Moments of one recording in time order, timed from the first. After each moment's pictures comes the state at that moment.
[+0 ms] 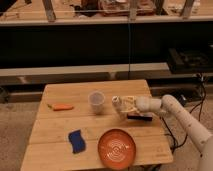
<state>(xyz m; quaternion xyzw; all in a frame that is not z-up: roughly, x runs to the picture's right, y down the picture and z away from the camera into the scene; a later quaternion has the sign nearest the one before) 0.106 0.080 0.801 -0.13 -0.66 0.21 0.71</state>
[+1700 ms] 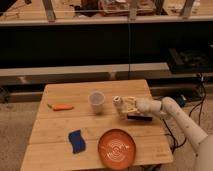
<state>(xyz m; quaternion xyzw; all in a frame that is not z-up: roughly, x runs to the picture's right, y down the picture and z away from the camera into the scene) 0.111 0.082 0.813 -0.12 -0.67 0.23 0.69</state>
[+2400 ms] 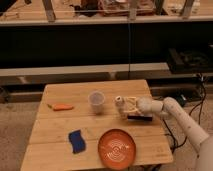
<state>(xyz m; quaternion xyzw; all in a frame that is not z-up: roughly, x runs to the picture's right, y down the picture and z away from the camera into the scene) 0.119 0.082 0.813 -0.12 -0.67 0.23 0.70</state>
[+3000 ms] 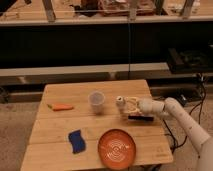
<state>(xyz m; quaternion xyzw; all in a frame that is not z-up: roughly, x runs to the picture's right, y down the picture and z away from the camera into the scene) 0.125 0.084 0.812 -0.12 -0.67 0.23 0.70</state>
